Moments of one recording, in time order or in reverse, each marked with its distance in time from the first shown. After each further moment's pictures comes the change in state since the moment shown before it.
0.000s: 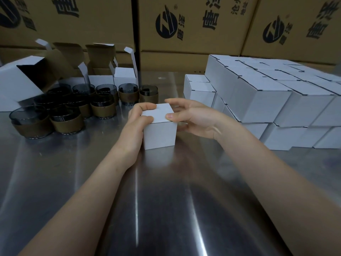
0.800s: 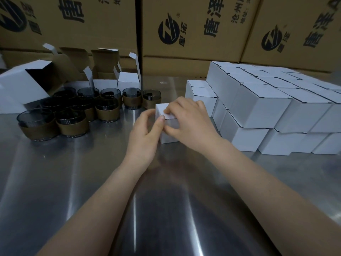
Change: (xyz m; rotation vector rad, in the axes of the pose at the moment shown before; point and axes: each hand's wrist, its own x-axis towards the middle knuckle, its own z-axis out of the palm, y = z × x) left_hand 0.001 -0.018 0.004 0.336 0.158 0.197; right_hand -0.001 0.015 0.024 -1.385 0.493 -0.678
